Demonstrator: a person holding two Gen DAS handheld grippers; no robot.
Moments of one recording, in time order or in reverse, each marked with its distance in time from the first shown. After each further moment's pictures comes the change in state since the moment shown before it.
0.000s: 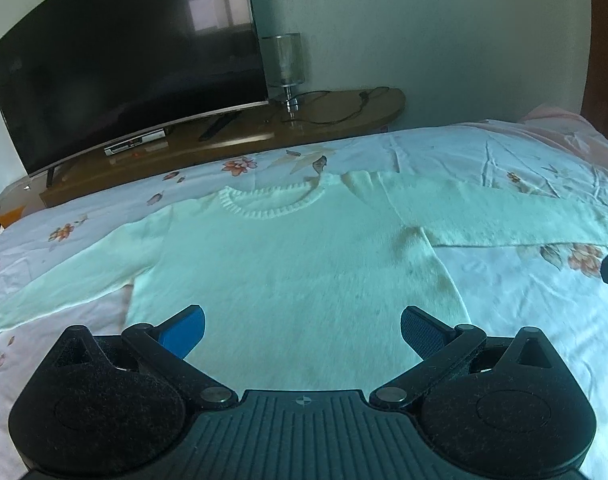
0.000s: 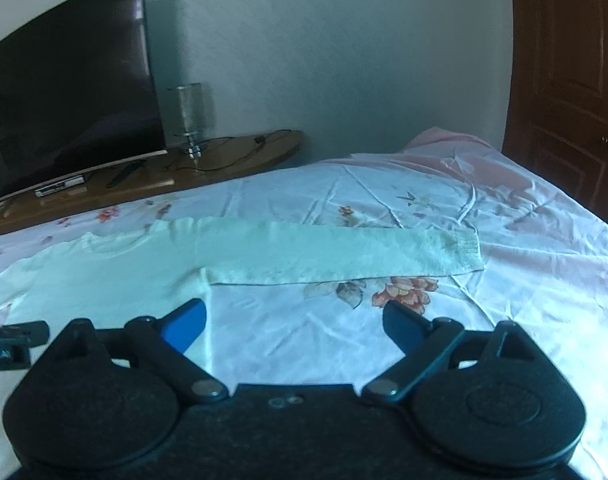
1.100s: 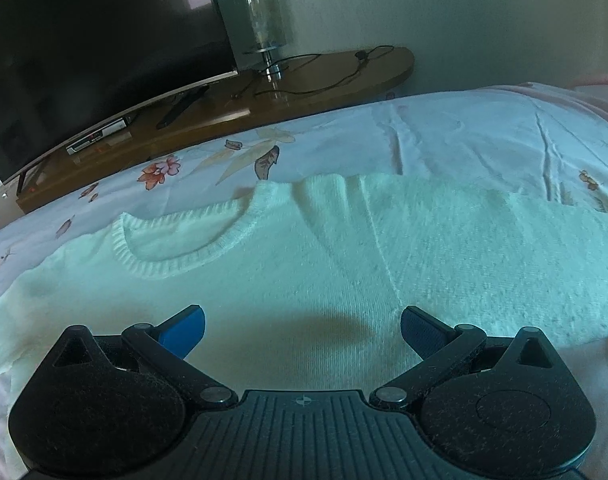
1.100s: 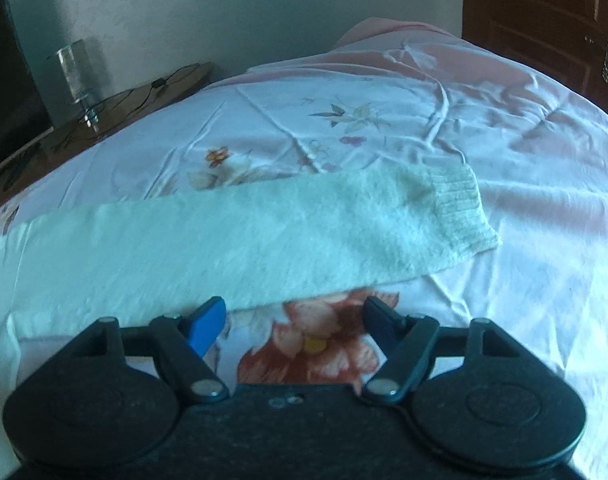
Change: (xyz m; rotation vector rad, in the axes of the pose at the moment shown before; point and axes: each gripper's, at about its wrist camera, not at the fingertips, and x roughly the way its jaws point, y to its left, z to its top) left arm 0.194 -0.096 0.076 0.039 0.100 0.060; right arm 0.201 -0.116 0.015 0.190 0.206 -0.103
